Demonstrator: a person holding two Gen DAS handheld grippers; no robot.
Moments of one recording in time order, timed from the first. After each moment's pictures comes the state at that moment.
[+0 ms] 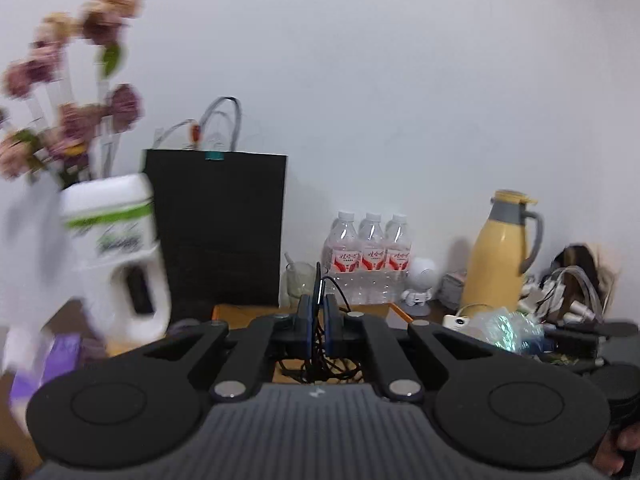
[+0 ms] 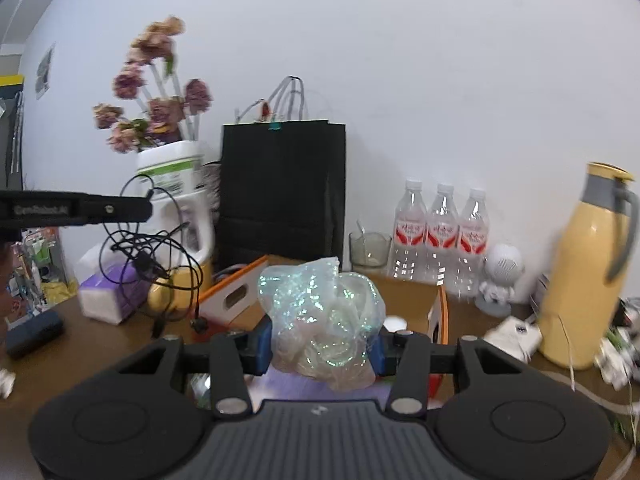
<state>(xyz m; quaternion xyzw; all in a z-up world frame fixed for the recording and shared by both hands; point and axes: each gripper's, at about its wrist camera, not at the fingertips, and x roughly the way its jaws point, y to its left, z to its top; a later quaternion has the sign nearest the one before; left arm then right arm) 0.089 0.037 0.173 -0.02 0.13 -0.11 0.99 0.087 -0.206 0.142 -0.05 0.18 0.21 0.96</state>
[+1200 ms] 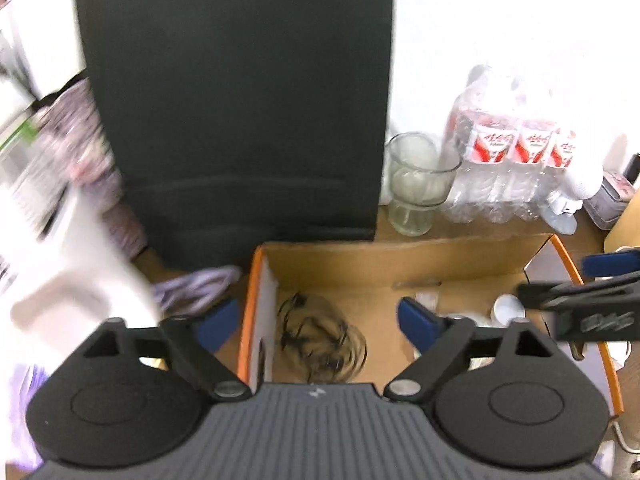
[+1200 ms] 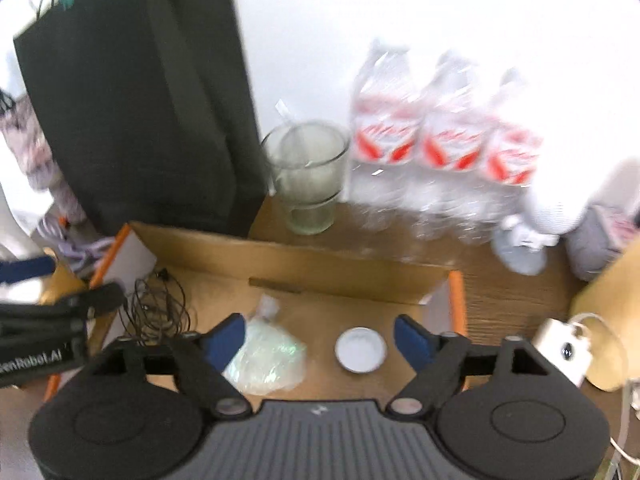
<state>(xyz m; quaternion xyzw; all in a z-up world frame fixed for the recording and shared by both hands) 0.339 0.025 0.136 0.01 0.42 0.02 0.91 0.378 -0.163 0.137 -0.03 0.46 0.12 0.88</state>
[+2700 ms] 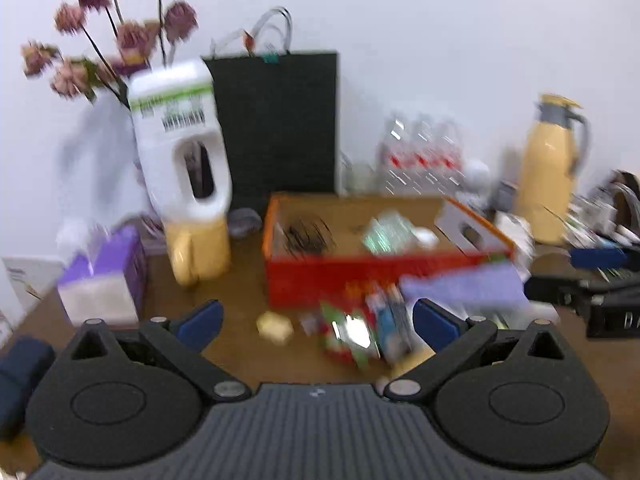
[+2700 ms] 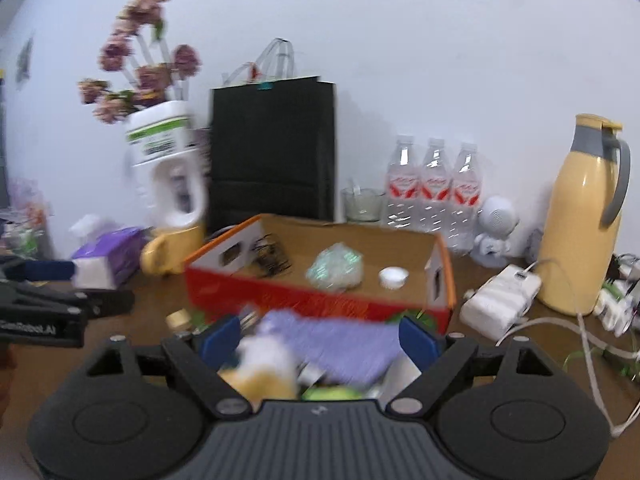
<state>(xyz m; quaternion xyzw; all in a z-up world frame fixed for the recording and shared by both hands) 0.016 0.053 0.083 0.00 0.22 -0.04 0.97 0.041 -0.199 0.095 -0.04 0.21 0.19 0.96</state>
